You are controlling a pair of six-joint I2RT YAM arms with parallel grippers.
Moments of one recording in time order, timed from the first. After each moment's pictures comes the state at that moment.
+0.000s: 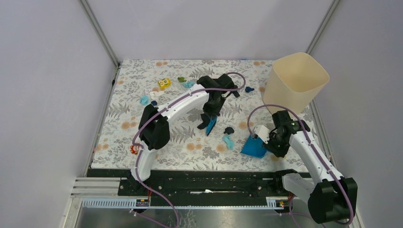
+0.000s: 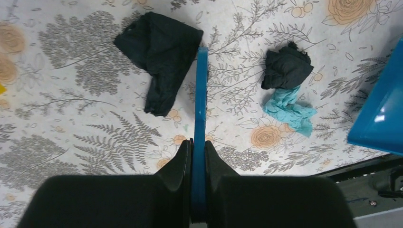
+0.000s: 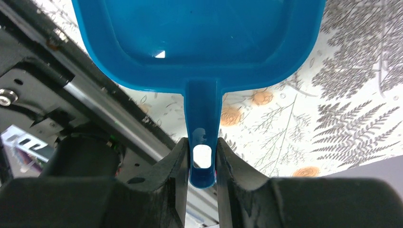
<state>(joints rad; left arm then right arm) -0.82 2.12 2.02 -1.19 -0.09 -0.35 0.15 1.02 0.71 -1.17 -0.06 -0.92</state>
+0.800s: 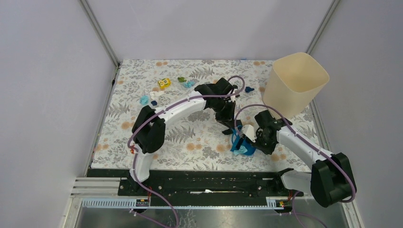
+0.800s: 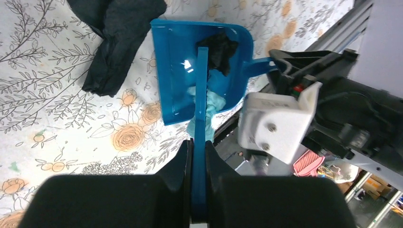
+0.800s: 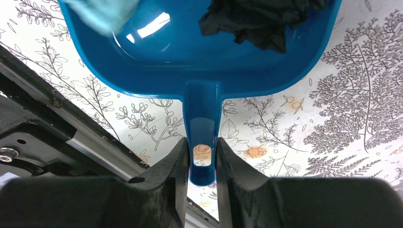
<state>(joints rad) -0.84 2.06 1.77 -0.79 0.48 -0.59 0.38 1.22 0.68 -0.93 -0.04 -0.76</state>
